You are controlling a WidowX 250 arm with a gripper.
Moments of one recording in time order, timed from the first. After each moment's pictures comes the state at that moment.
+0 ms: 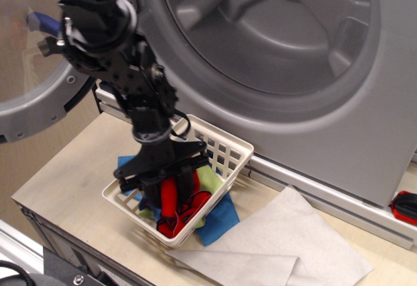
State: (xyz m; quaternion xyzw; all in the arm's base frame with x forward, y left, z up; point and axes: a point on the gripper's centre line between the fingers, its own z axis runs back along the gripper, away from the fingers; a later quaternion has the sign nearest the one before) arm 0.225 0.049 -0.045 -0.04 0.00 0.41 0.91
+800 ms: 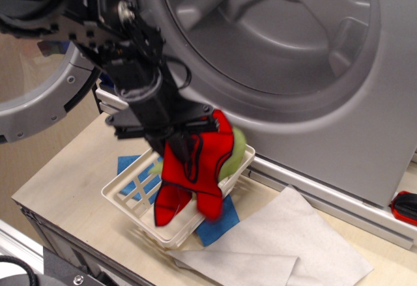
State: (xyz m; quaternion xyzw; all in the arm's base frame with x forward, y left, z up) arm 0.231 0.027 0.044 -0.08 -0.14 0.21 0.97
